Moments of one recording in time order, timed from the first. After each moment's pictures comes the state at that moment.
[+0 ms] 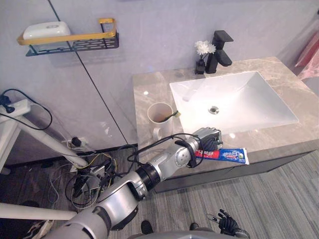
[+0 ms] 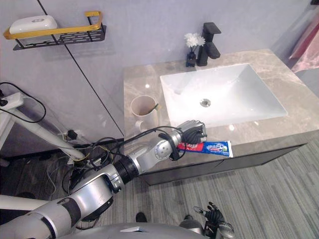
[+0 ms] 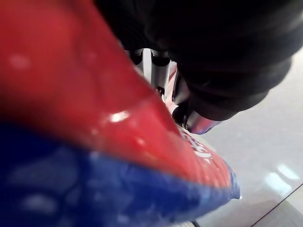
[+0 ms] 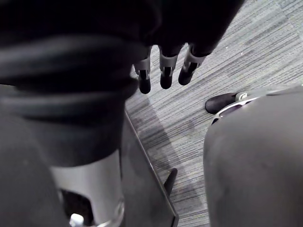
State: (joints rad) left arm -0.71 0.00 -0.83 0.59 0.46 -0.12 0.03; right arm 0.10 -0.11 -0.15 1.06 0.18 -0.08 0.09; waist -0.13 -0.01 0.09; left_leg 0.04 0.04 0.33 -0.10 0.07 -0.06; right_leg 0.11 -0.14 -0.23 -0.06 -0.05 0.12
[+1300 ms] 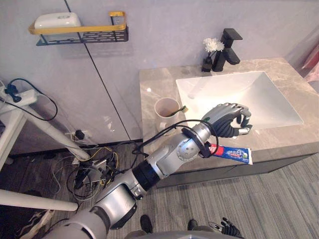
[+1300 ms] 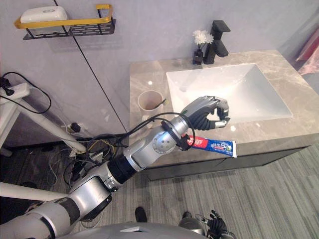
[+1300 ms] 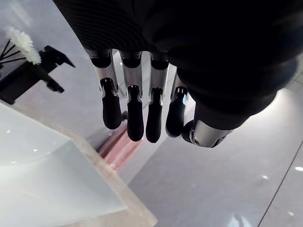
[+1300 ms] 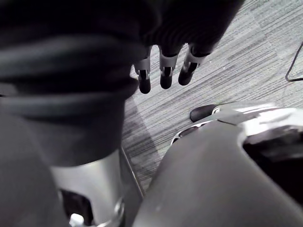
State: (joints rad) left arm -0.71 0.02 -0.74 0.18 0.44 -0.13 0.10; right arm 0.16 -0.11 -0.17 1.06 0.18 -0.10 0.09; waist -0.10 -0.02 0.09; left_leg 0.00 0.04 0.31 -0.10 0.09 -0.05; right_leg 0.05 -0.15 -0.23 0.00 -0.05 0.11
